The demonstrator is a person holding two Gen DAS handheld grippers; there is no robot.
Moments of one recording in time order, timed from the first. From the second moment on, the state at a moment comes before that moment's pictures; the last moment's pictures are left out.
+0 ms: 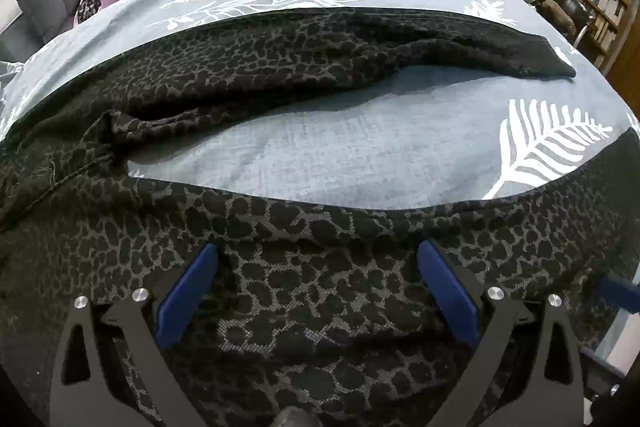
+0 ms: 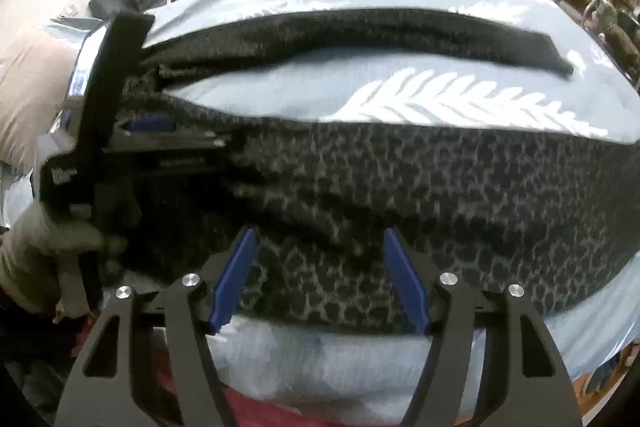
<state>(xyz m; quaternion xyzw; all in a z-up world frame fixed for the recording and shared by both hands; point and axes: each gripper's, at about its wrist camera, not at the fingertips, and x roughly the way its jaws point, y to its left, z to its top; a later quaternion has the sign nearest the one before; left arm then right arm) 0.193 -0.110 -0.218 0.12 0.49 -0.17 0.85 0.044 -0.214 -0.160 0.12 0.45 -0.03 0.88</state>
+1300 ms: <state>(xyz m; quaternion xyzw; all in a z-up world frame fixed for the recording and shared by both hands) 0.325 0.139 -0.132 0.01 0.45 0.05 0.89 0.152 -0.252 -0.138 0.12 0.44 -0.06 0.89</state>
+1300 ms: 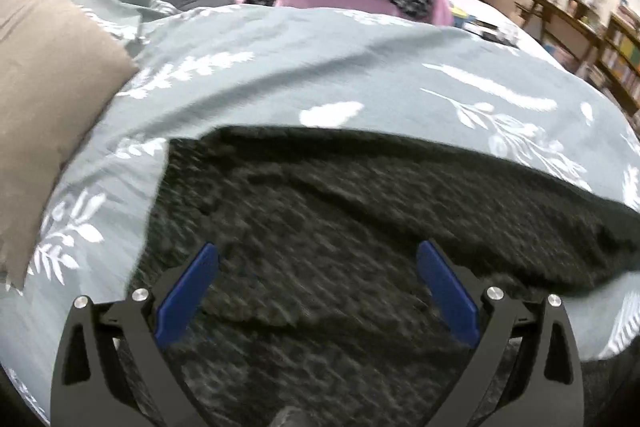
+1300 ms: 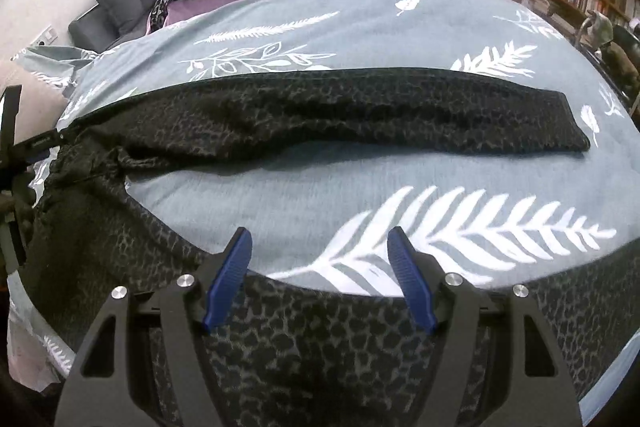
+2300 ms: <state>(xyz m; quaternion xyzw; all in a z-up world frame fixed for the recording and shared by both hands) 0.443 0.194 -0.153 0.00 0.49 0.07 0.87 0.181 -0.236 -0.173 0.12 0.48 -0.05 0.87</state>
